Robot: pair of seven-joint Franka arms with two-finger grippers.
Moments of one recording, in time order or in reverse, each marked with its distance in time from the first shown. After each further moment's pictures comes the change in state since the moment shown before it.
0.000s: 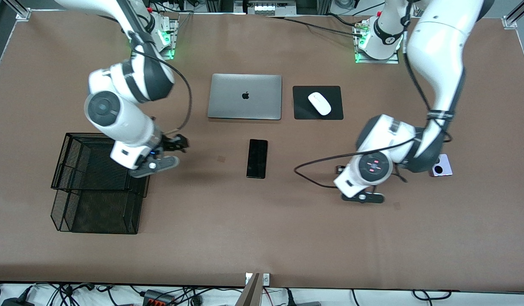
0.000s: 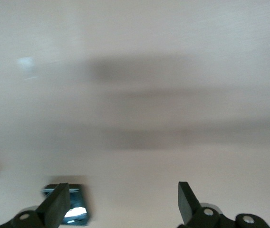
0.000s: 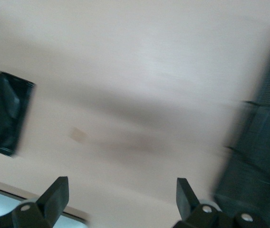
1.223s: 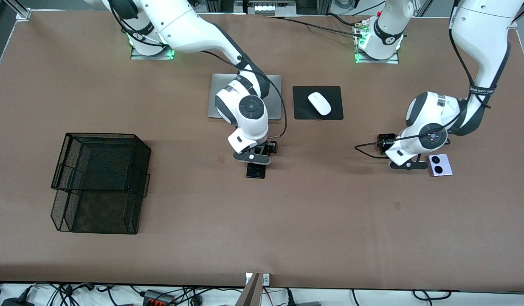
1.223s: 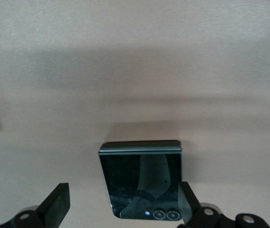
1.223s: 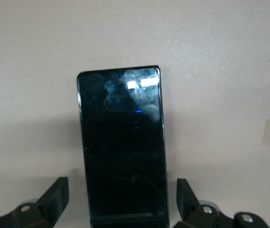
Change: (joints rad) left arm 0.344 -0.266 -0.021 -0.739 0.004 0.473 0.095; right arm 0.376 0.440 -0.008 0.266 -0.141 0.230 0.853
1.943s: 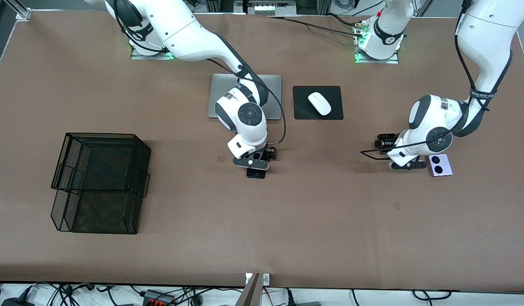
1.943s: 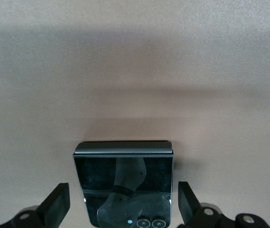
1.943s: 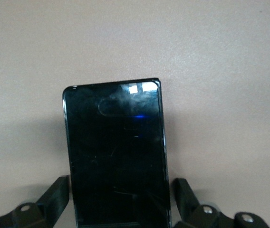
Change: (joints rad) left arm 0.105 0.060 -0.087 -0.003 -0.045 0.016 0.000; right arm -0.004 0.053 -0.011 0.022 0.000 0.058 0.002
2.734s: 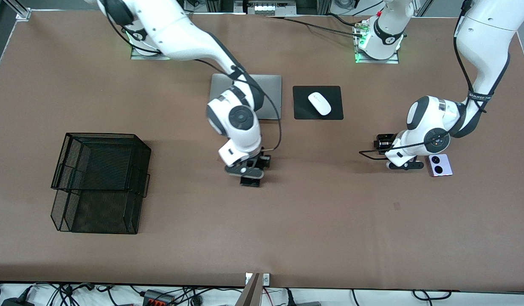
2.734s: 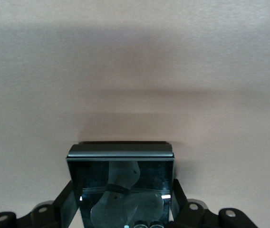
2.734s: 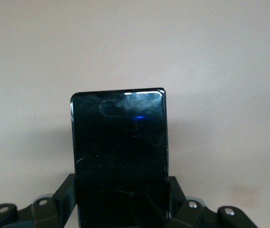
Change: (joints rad) left arm 0.005 0.013 -0.017 0.004 -0.003 0.006 0.002; right arm -0.082 -0.067 -0.015 0.086 -0.004 -0.118 -0.106
